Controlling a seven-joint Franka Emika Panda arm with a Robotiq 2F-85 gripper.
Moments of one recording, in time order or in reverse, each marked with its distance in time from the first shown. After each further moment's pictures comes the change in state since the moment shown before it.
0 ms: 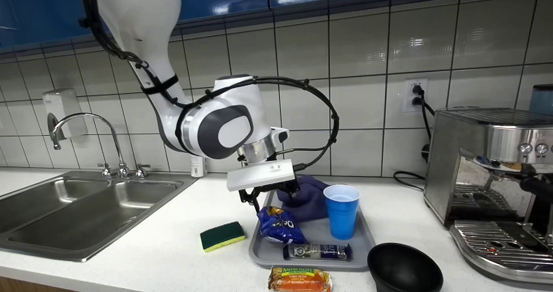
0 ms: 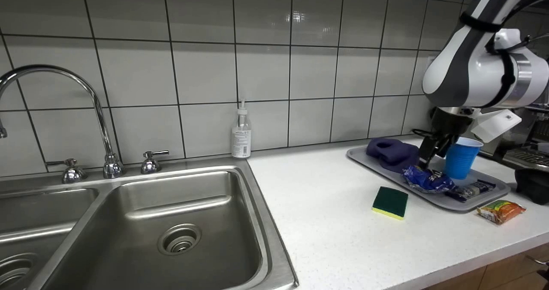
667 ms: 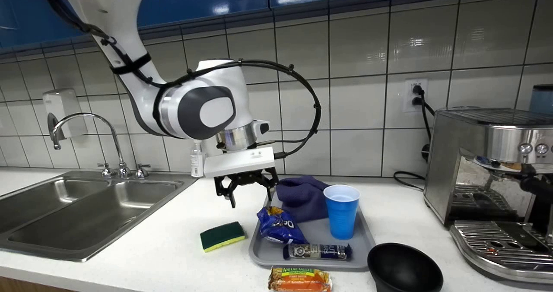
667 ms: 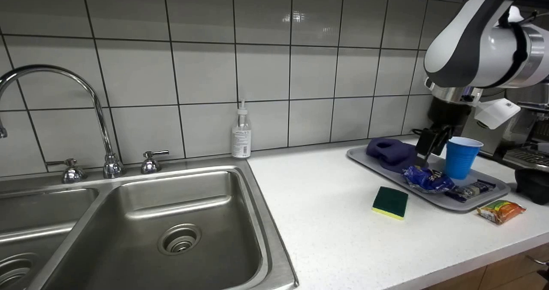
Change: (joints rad) arm 0.042 -0.150 0.013 -0.073 -0.046 -0.166 0.007
